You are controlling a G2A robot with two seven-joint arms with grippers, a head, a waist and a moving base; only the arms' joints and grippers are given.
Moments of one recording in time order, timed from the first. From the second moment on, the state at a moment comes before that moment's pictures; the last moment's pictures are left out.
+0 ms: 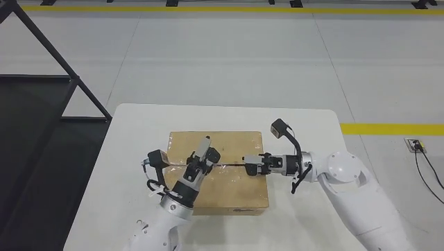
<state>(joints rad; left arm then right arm) 1.33 -1.34 -1.22 -1.99 -0.07 -0.07 -0.06 -0.72 -1.15 1.09 -1.29 0.33 -0.22 1.13</state>
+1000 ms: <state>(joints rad) 1.64 -1.26 -1.72 -1.96 -0.24 -0.11 -0.62 -0.72 -1.14 1.05 -1.41 0.23 0.01 1.13</state>
